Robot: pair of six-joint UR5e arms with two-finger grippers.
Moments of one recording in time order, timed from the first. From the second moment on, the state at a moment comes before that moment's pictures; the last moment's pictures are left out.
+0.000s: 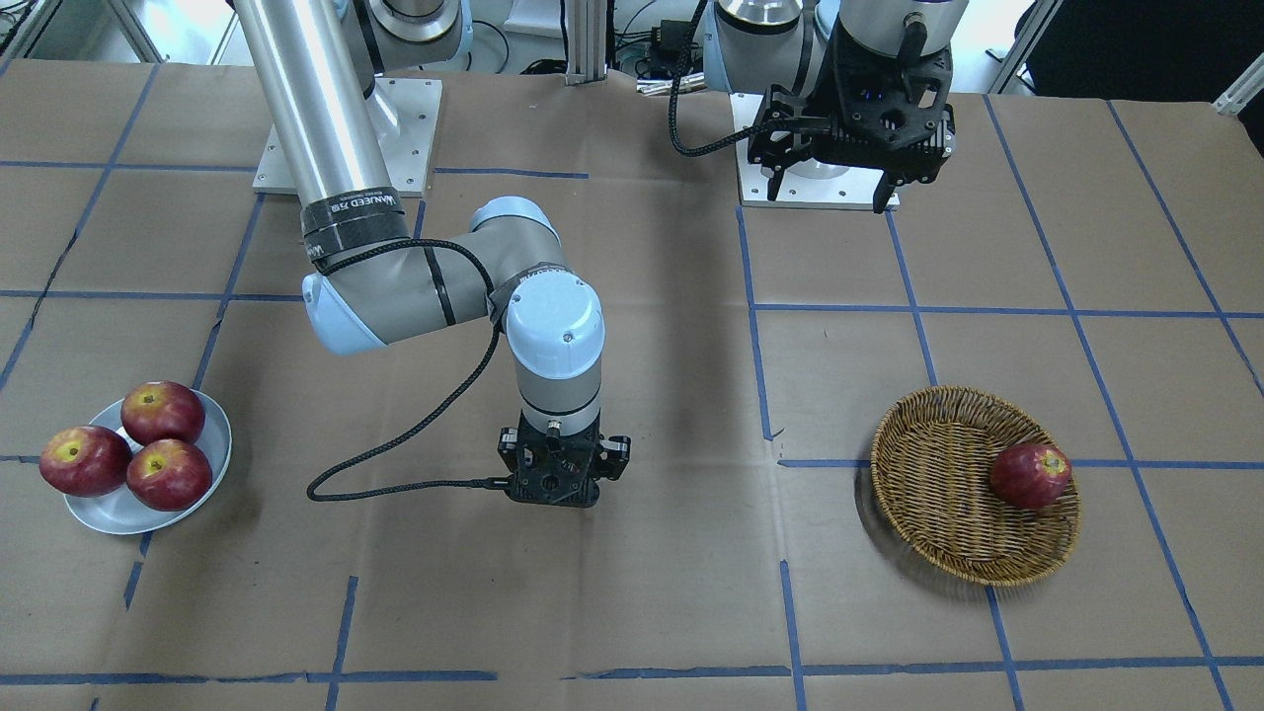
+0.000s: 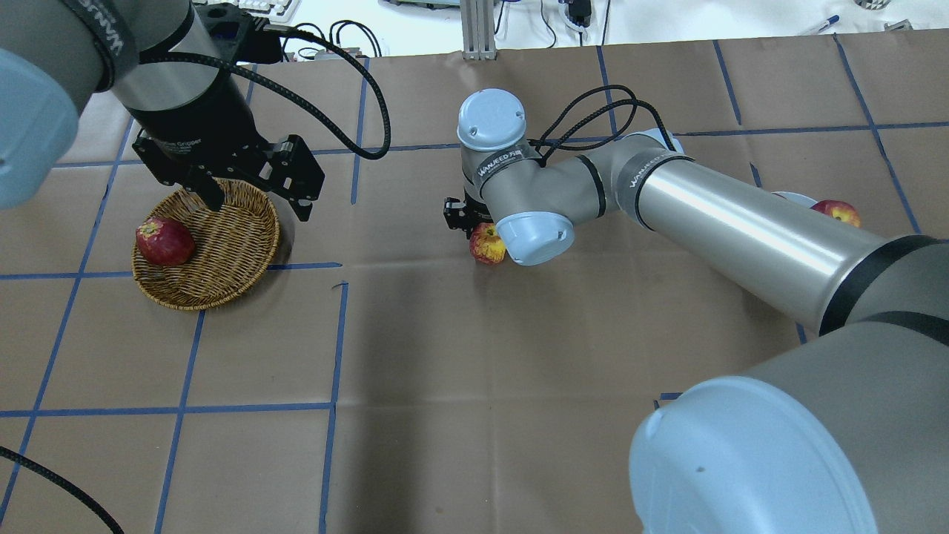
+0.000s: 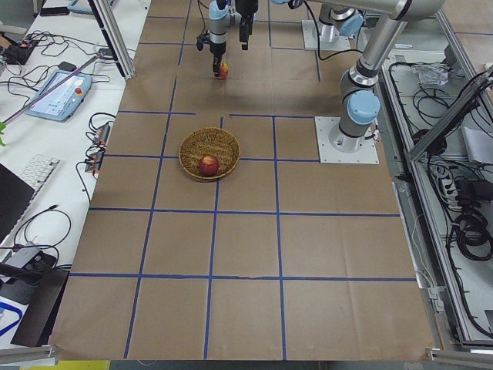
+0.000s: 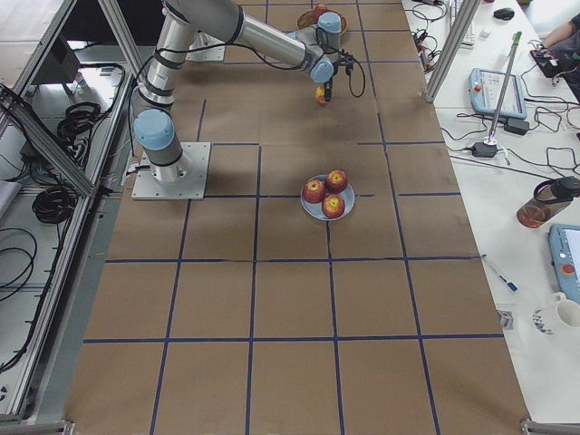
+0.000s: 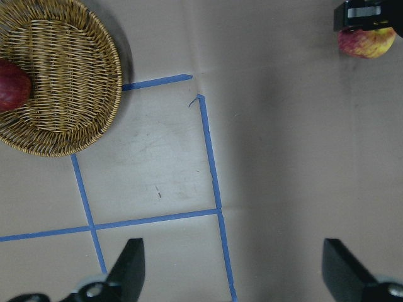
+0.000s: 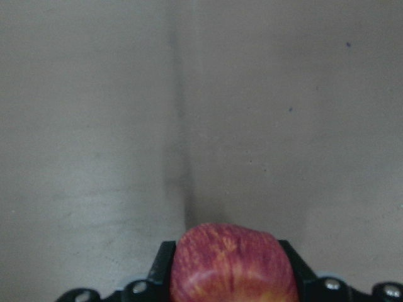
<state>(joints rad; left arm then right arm) -1.65 -1.52 -1.54 -1.69 1.61 0.07 1.94 -0.99 1.60 -2.28 -1.59 0.46</state>
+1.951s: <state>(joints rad) -1.64 -1.51 -1.55 -1.69 1.61 0.08 1.14 -1.31 1.72 -1.99 -1.54 -0.63</state>
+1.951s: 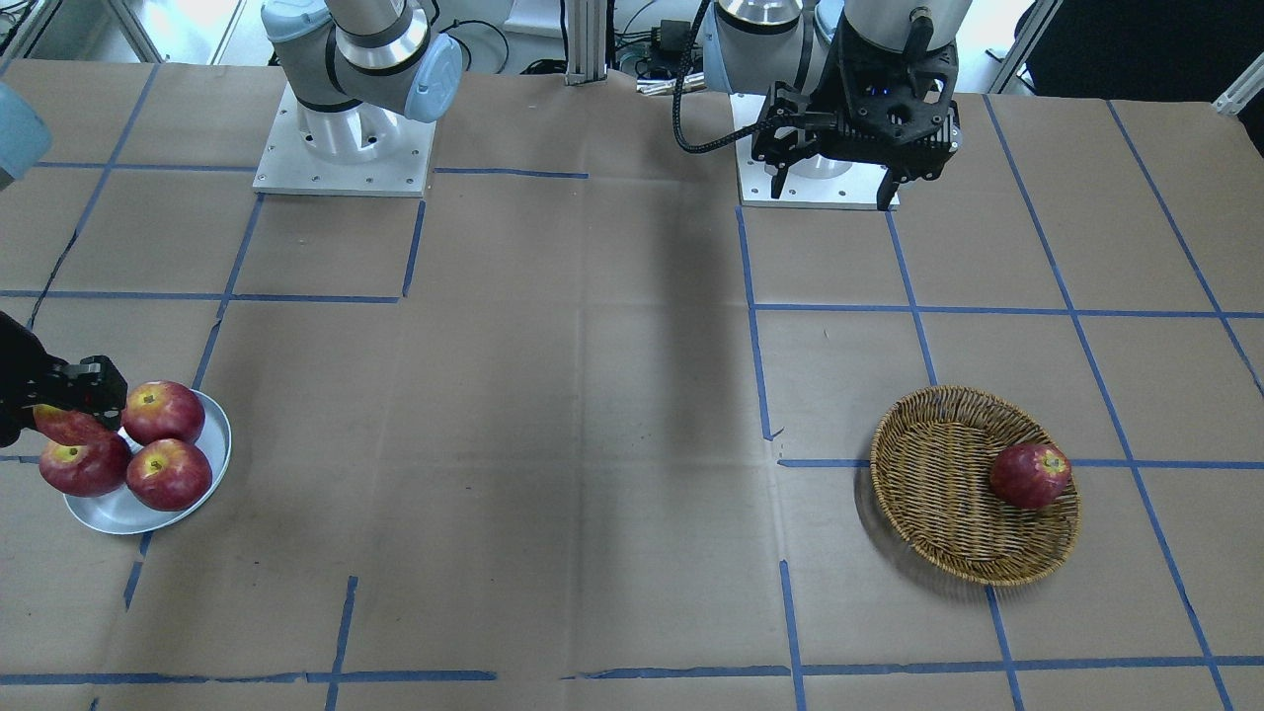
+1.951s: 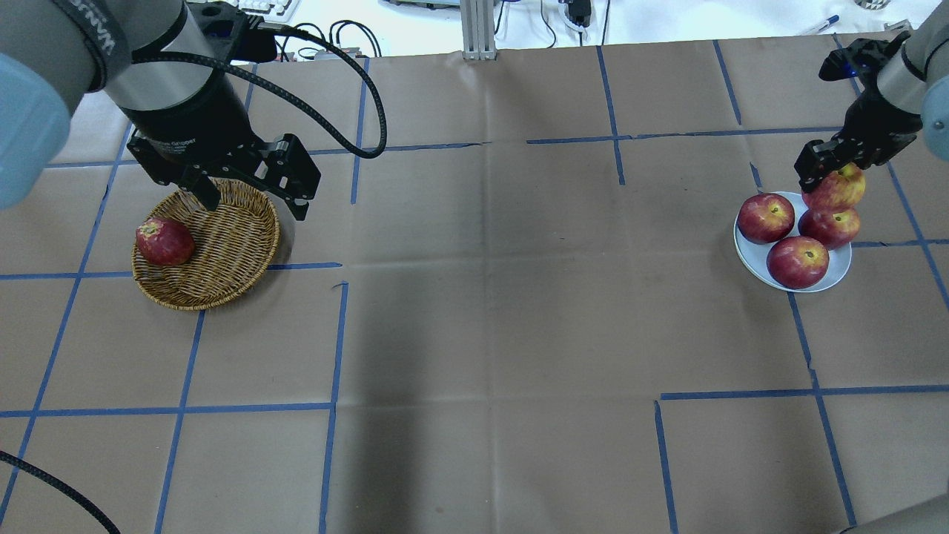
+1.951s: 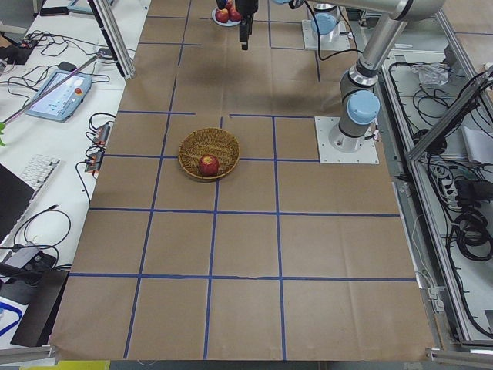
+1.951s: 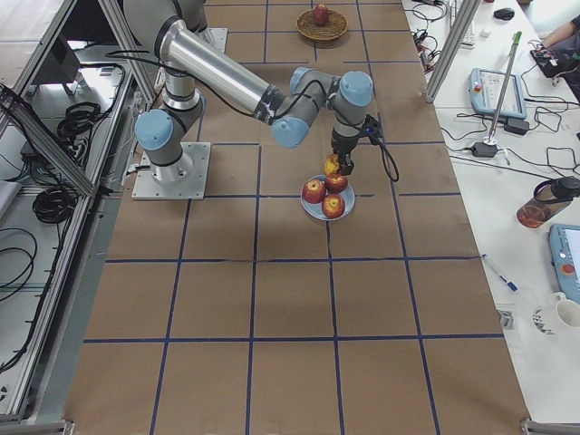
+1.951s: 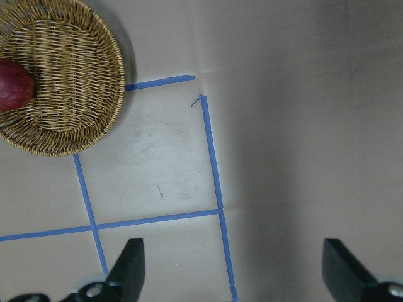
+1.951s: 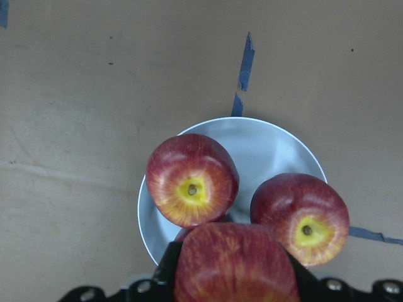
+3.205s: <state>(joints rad) -1.65 -1.51 -1.55 -1.69 1.60 0.07 1.13 -1.26 1.83 -2.19 -1.55 -0.65</state>
